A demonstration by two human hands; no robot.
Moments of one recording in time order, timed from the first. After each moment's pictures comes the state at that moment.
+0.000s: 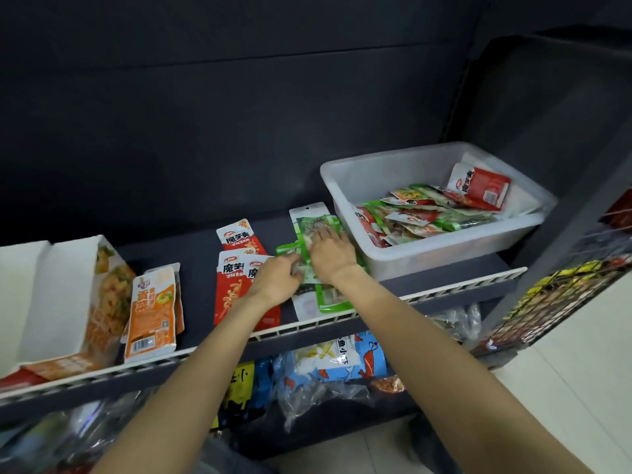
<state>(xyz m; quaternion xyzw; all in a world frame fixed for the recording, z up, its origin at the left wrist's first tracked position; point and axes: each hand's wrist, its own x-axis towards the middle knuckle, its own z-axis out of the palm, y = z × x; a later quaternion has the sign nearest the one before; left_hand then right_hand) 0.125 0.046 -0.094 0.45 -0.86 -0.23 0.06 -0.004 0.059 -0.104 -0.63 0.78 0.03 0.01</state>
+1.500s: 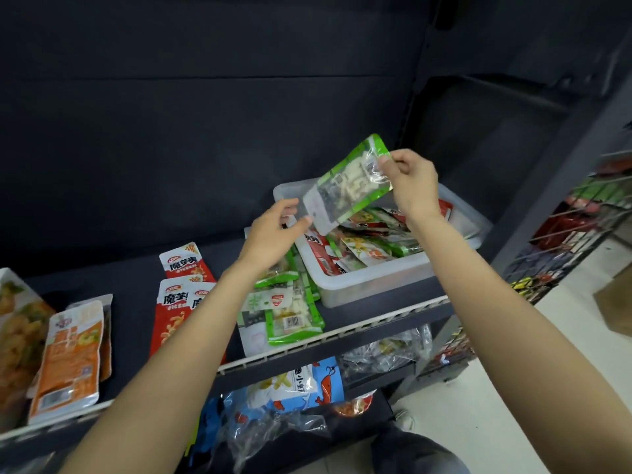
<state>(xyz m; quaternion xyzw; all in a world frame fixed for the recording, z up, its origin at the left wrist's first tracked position) 0.039 0.031 -0.022 0.38 -0.76 -0.43 0.30 -0.162 0.113 0.028 -0.39 0.70 -0.59 0.06</state>
